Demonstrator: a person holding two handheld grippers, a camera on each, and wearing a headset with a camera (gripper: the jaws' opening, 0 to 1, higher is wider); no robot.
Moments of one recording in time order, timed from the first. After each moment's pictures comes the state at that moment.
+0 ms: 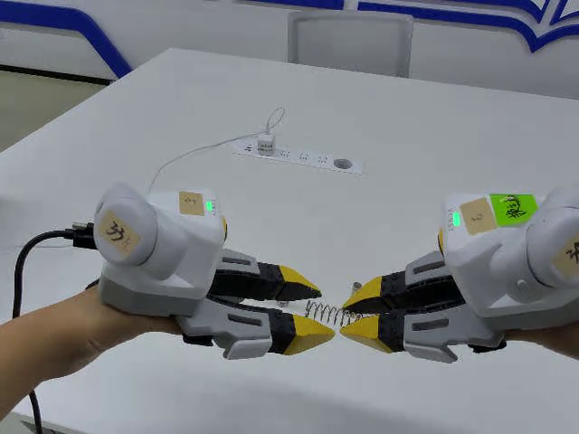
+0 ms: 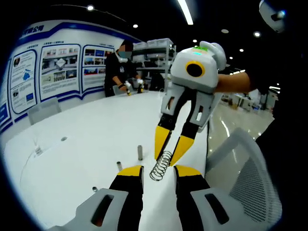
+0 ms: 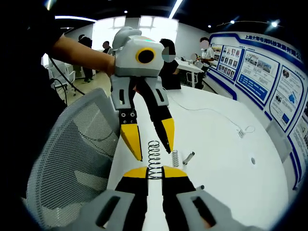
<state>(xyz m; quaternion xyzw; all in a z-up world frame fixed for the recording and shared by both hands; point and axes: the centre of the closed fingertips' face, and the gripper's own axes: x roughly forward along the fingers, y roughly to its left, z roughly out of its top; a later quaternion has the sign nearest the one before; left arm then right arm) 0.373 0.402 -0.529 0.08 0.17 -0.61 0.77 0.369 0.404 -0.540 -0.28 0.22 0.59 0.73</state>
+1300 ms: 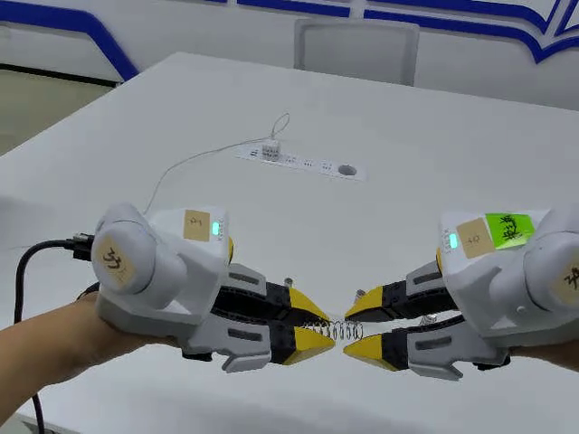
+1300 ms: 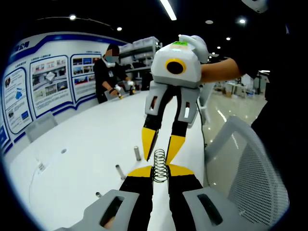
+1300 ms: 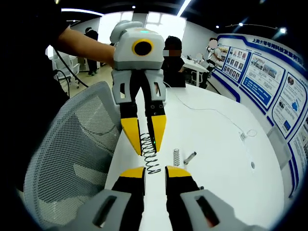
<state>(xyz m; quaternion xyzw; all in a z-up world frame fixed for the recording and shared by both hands) 0.360 0.405 -0.529 0.14 0.14 -0.63 0.75 0.367 0.405 -0.544 -0.30 0.21 0.59 0.71</state>
